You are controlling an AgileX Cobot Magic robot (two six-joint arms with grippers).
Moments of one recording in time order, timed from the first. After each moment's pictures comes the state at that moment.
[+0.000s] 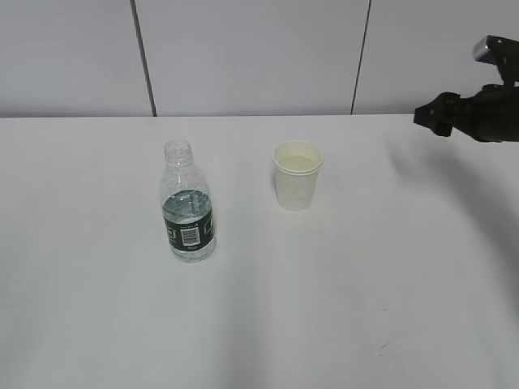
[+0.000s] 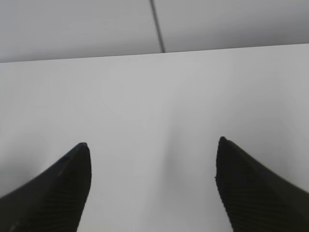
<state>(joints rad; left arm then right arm) -0.13 0.00 -0.53 -0.09 1.11 0.11 -0.17 1.93 -1.14 -1.10 -0.35 1.08</state>
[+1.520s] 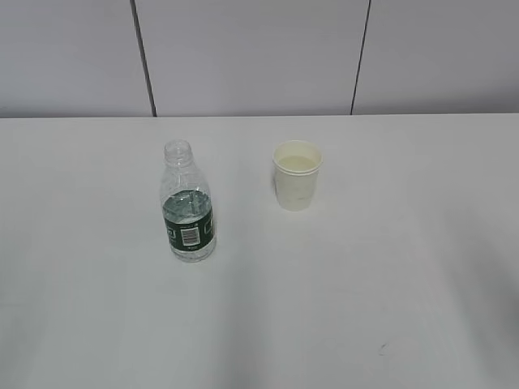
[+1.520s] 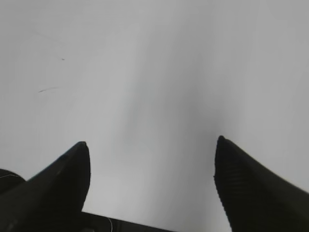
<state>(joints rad) -0.13 0.00 -0.53 -0.09 1.11 0.11 0.01 0.73 -0.49 0.02 0.80 -0.23</state>
